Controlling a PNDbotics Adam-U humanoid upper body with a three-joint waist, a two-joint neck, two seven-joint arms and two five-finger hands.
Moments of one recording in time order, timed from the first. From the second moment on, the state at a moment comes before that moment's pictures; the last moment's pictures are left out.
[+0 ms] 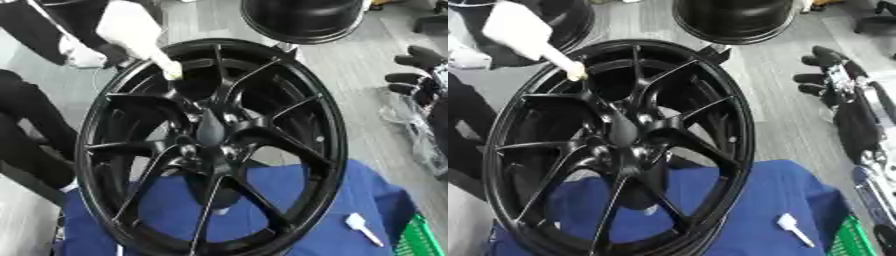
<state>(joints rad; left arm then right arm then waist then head) -0.96 0.95 -0.27 -1.79 -0.22 -0.01 -0.69 -0.28 -0.52 0.07 -1.86 -0.27 0.04 -0.15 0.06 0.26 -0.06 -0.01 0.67</state>
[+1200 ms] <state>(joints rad) -0.41 1.07 0.04 -1.58 -0.32 0.02 -0.49 -0.28 -0.52 0.04 -1.86 -0.28 0.04 -0.18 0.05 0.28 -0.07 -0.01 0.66</state>
